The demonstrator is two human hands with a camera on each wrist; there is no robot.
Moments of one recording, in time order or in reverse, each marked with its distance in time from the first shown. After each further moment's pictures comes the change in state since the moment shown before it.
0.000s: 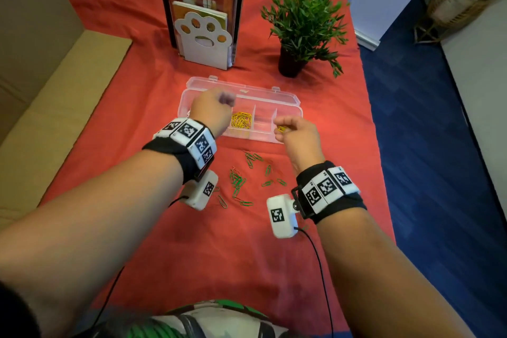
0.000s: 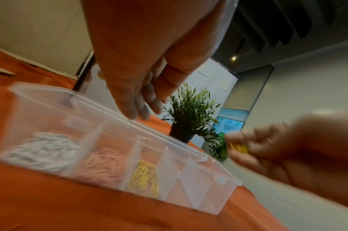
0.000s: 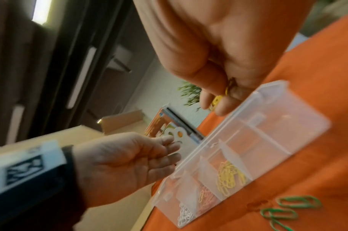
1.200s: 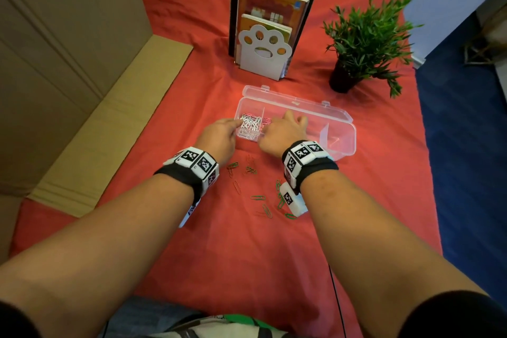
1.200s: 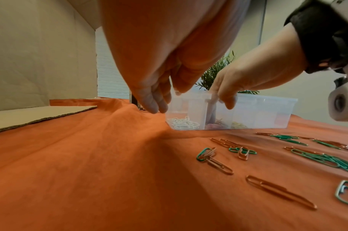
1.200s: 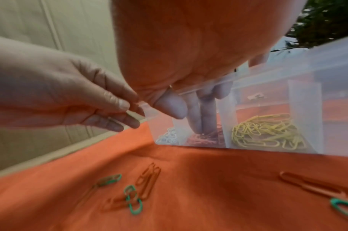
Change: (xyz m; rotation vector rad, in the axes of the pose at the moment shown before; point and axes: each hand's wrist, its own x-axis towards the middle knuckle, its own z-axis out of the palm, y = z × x) left_hand -0.004 -0.091 -0.069 0.431 -0.092 0.229; right_hand 0.017 -0.030 0.121 -1.430 -0.392 -0.359
